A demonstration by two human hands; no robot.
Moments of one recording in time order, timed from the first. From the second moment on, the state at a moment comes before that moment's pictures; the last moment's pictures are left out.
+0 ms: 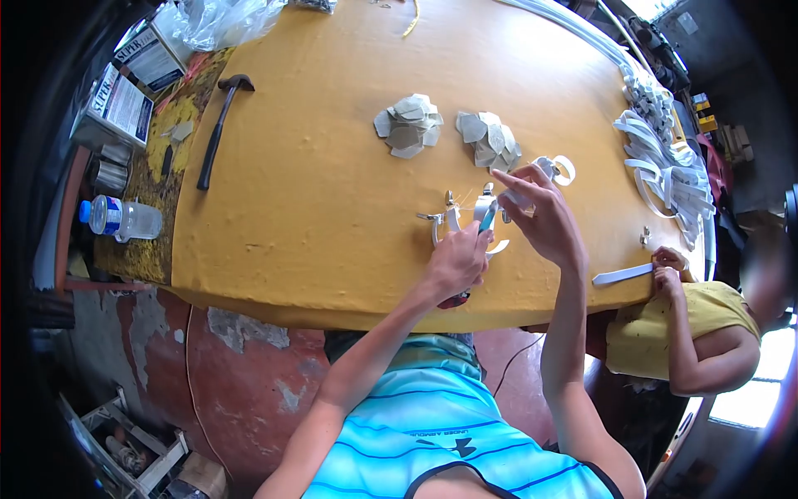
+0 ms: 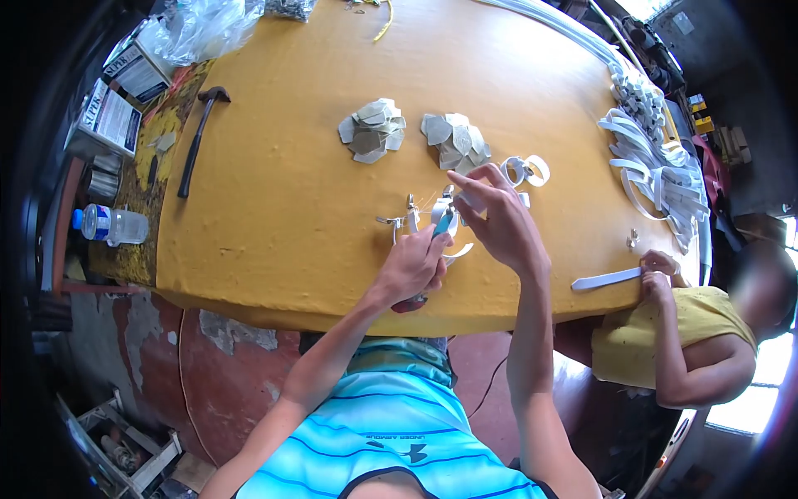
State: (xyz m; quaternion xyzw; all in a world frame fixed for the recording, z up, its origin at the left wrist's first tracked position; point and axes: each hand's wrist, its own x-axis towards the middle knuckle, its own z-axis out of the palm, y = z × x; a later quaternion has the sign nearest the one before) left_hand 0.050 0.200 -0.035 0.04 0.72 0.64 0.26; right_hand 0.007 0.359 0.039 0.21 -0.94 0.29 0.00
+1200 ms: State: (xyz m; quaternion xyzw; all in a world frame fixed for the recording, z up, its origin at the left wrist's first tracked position) left_hand 0.071 0.163 -0.016 0.14 0.74 0.65 0.06; right_hand 0.014 0.356 0.012 0.18 -0.67 0.69 -0.21
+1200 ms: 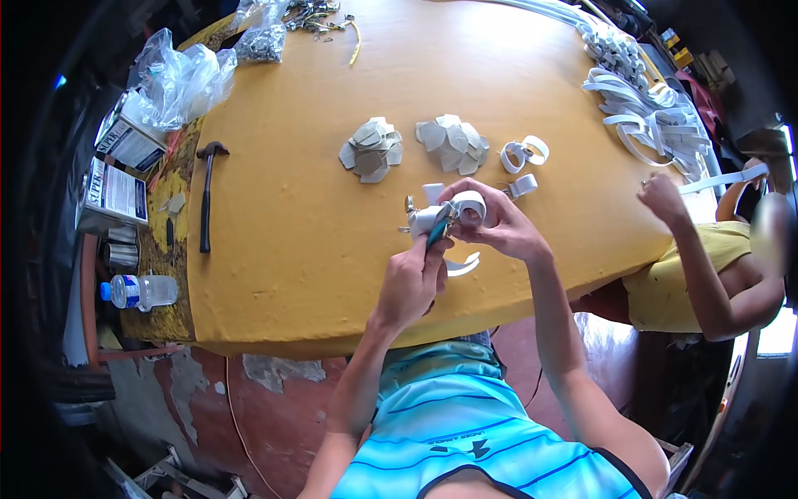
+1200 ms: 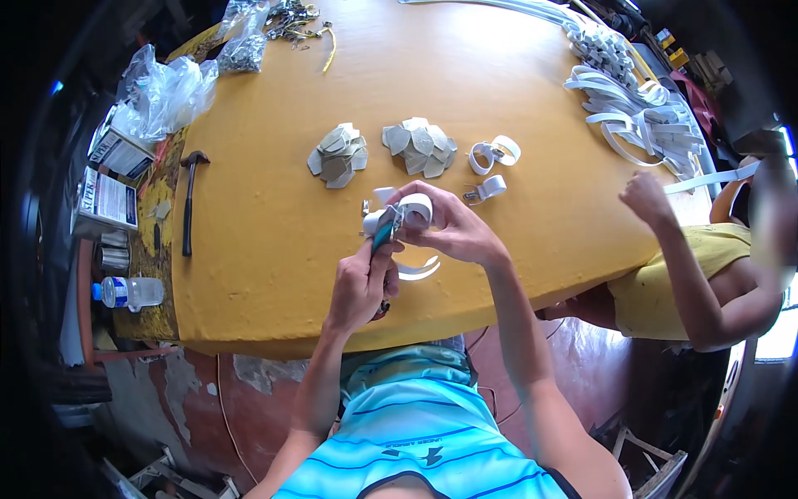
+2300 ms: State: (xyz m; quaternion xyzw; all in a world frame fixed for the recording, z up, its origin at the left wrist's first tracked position) left_hand 0.078 0.131 0.024 -0.09 0.55 0.83 -0.01; right_hand 0.059 0.335 -0.005 0.16 -0.78 0.59 -0.12
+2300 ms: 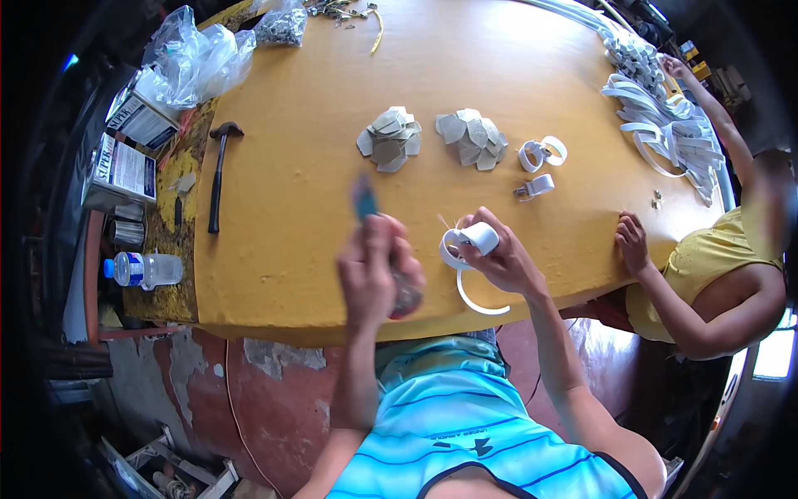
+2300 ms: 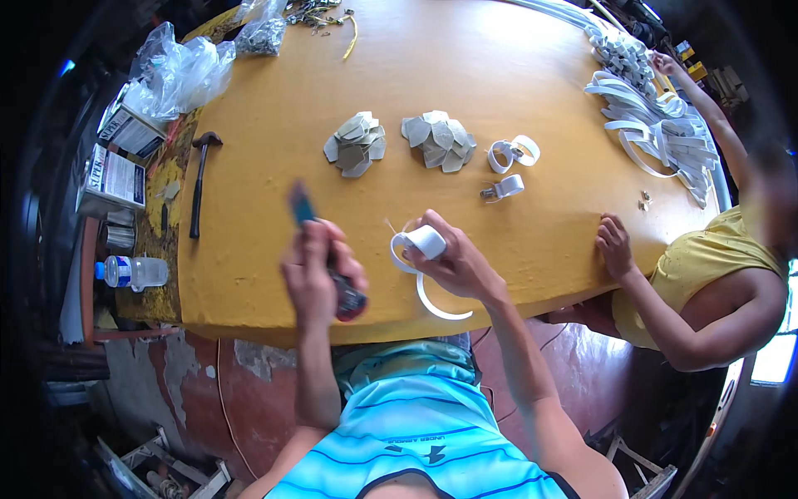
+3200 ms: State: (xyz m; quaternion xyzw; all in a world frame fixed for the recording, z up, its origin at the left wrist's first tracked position) left_hand 0.083 0.103 -0.039 -0.07 0.63 0.77 0.05; right_hand 0.009 0.391 0.012 0.20 -0.92 0.32 0.06
